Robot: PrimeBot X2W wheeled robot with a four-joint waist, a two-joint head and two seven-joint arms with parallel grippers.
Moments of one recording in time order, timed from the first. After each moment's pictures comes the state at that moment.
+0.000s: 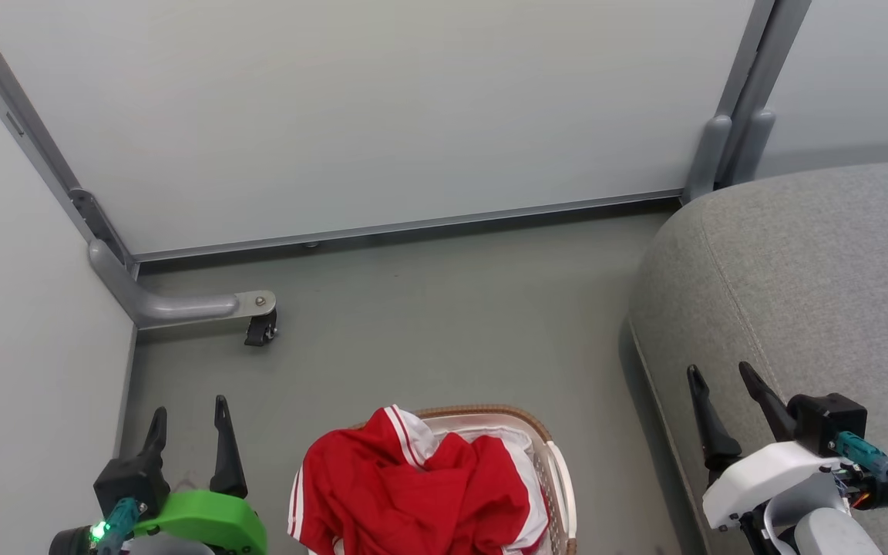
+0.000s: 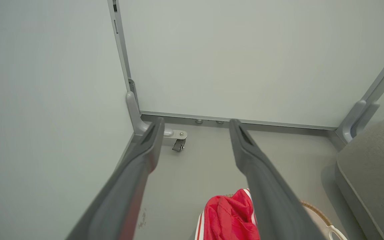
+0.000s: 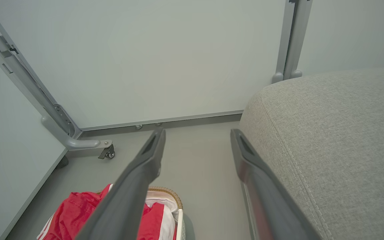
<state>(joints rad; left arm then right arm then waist) -0.04 0.06 -0.04 0.34 -0.23 0.01 -0.21 -0.12 -0.11 0.05 0.37 0.30 0.13 -0.21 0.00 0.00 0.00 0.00</state>
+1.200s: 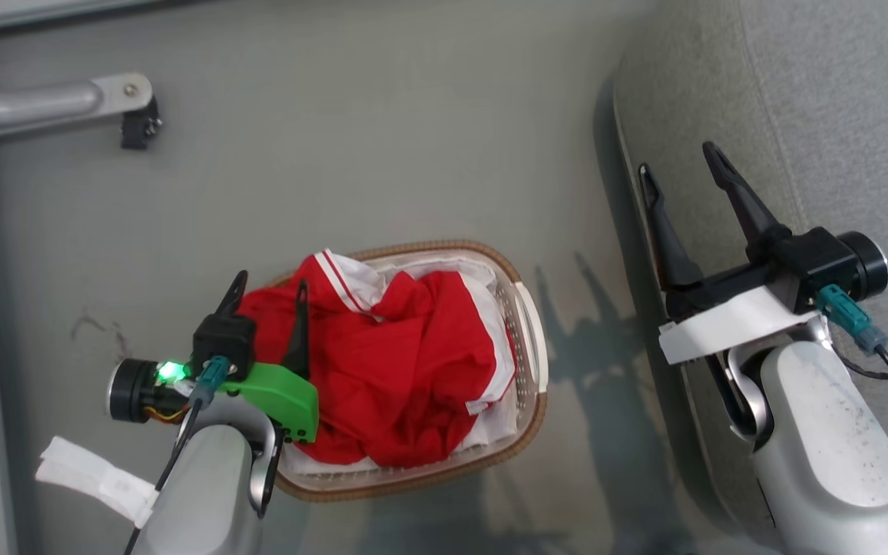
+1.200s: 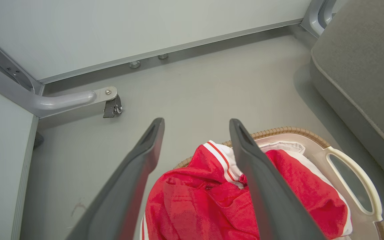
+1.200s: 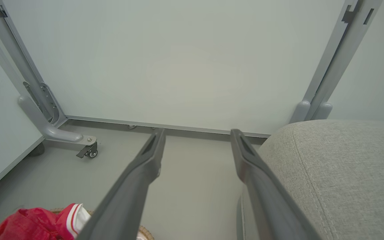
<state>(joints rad) -0.41 0.05 -0.19 0.63 -0.06 -0.06 -0.26 -0.42 -0.10 0.14 0.18 0.12 0.13 -0.26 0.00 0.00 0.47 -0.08</state>
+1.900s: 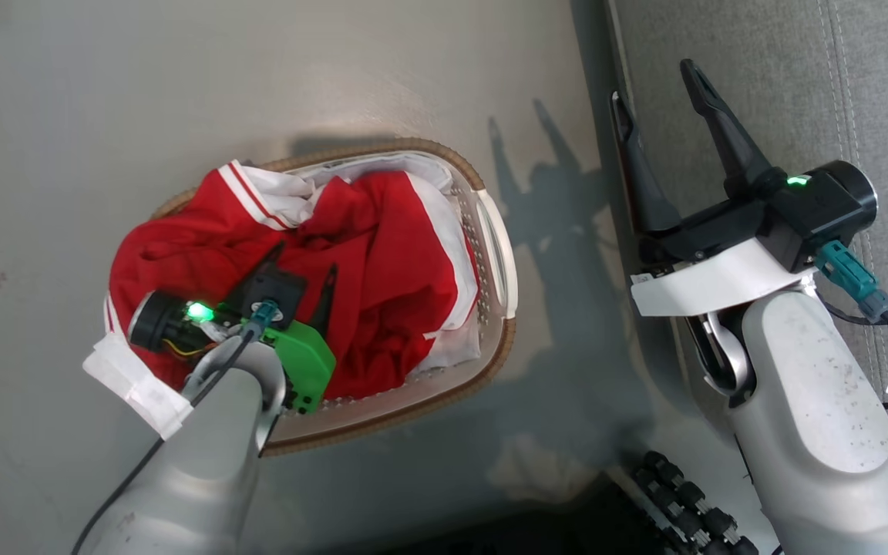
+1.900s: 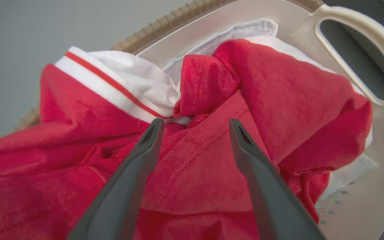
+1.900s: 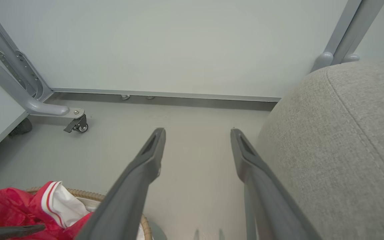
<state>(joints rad) -0.67 0.07 -0.38 0.96 0.01 -0.12 -0.26 -0.53 -0.07 0.18 0.10 0.14 0.13 -0.26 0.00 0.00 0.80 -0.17</state>
